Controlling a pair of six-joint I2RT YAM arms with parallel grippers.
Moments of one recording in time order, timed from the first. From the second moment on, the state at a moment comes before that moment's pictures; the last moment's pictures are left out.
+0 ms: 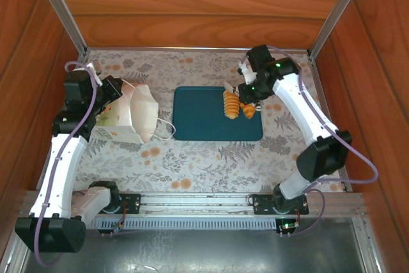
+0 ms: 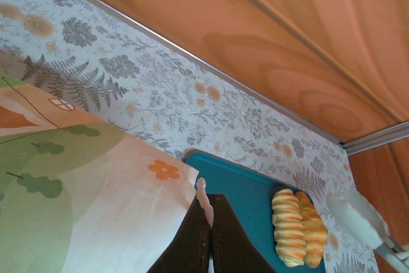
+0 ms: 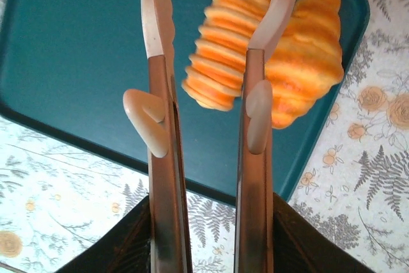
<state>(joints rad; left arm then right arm) -0.03 0.96 1.01 -0.49 0.27 -0.63 0.41 1.58 1.63 -1.24 -0.08 -0.01</state>
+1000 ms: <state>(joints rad) -0.03 0.88 1.02 -0.61 0.17 -0.52 0.83 1.45 1.24 -0.73 -0.61 0.09</state>
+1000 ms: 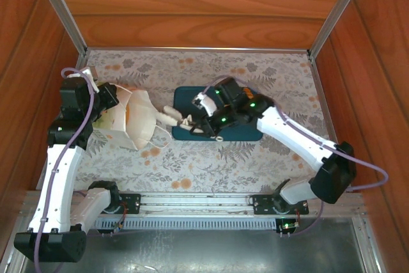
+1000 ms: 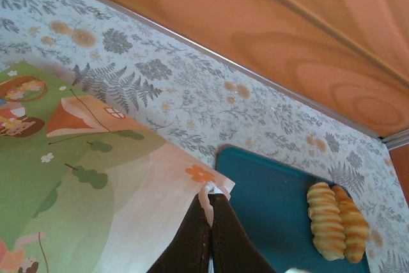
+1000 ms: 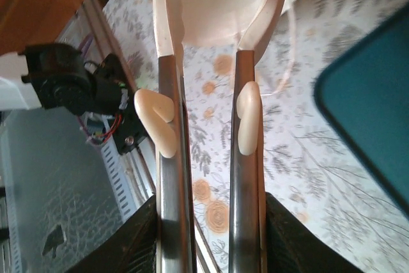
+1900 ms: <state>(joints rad) -0.03 0.88 1.07 -0.72 0.17 -0.51 1.14 2.07 1.72 -0.73 -0.14 0.15</state>
